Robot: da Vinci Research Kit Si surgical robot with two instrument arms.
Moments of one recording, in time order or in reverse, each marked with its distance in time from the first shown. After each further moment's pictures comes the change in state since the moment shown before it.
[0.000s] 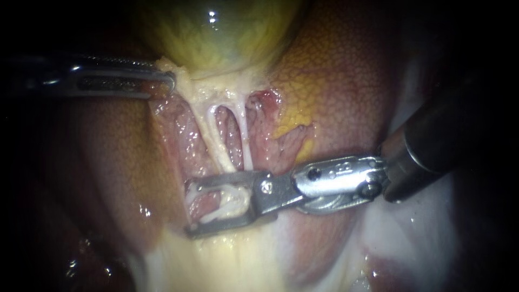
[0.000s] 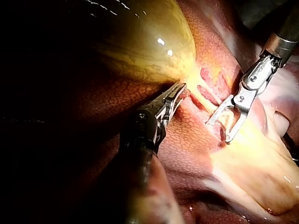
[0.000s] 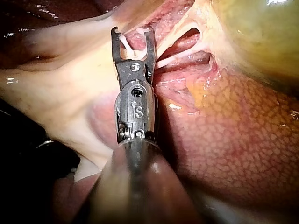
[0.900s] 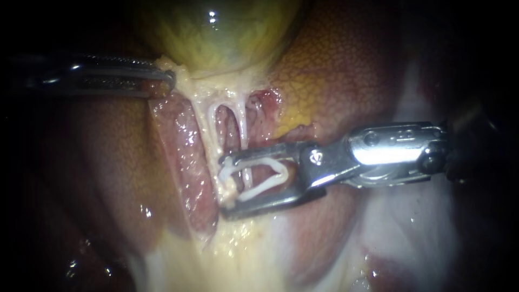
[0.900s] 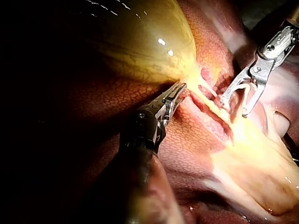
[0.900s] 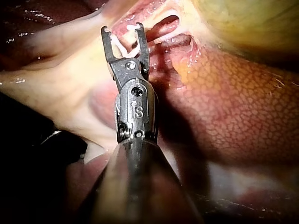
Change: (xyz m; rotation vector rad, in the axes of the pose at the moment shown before) right arm 0.005 0.000 -0.008 0.034 0.077 0.038; left arm 0.000 0.000 0.000 0.000 0.000 0.000
